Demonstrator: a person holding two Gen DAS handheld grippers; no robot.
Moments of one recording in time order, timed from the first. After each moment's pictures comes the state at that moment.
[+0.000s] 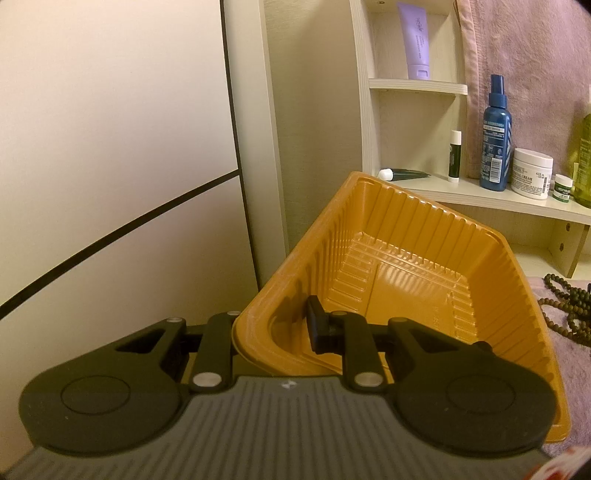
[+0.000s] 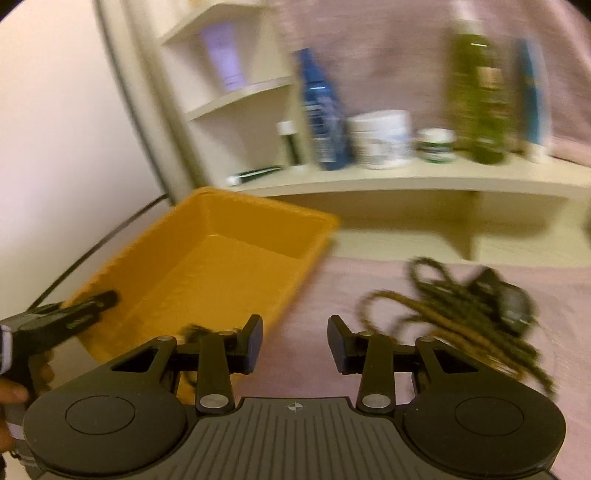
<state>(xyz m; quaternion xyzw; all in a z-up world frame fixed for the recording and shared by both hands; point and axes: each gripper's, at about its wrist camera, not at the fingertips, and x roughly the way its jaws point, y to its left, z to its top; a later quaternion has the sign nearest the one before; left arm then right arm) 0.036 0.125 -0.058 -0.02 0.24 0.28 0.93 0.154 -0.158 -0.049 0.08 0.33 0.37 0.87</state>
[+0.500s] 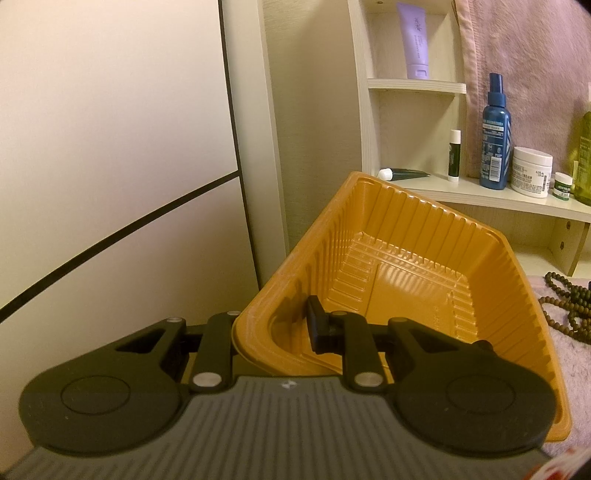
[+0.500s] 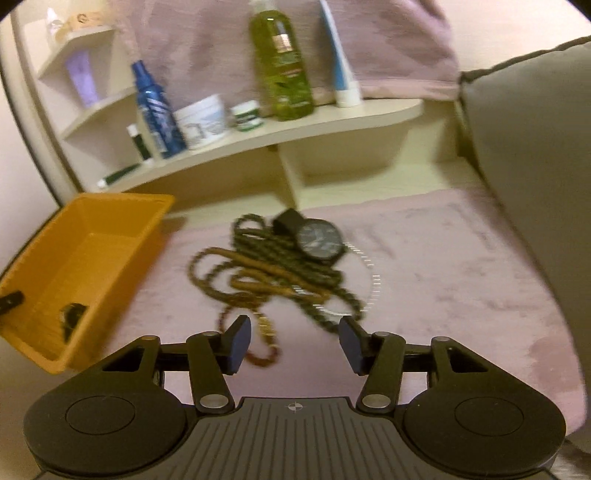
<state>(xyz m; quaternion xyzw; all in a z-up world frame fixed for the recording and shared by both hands) 0.036 0.125 -0.058 -0.01 0.24 0.28 0.93 0.159 -0.263 -0.075 0.09 0.37 0.24 0.89</state>
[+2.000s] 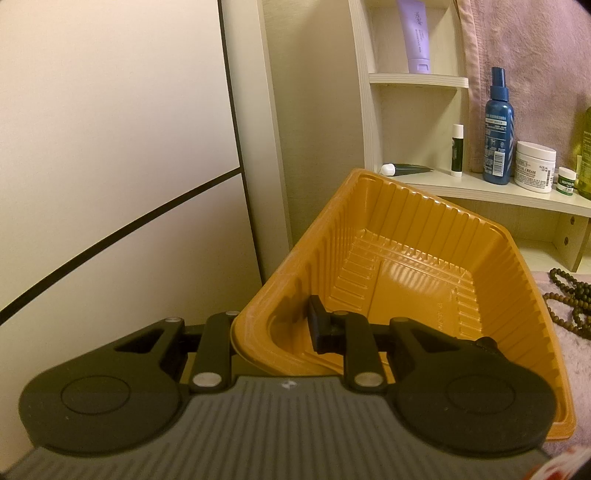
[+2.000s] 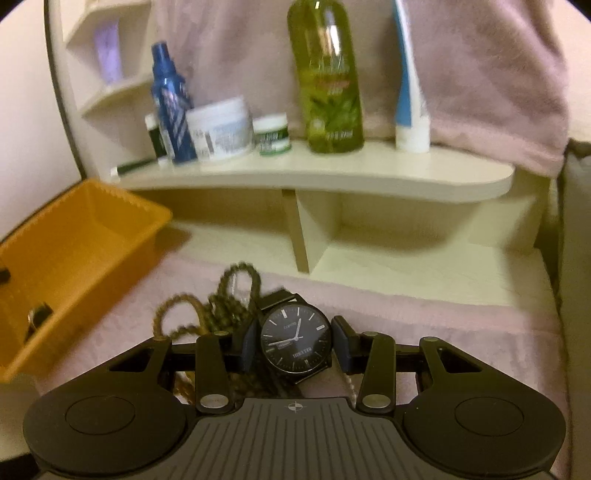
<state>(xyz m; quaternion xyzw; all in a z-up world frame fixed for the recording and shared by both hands) 0.041 0.127 -0.058 -0.01 0.24 0.28 0.93 0.262 -0.248 -0.084 0.02 0.32 0.35 0.88</state>
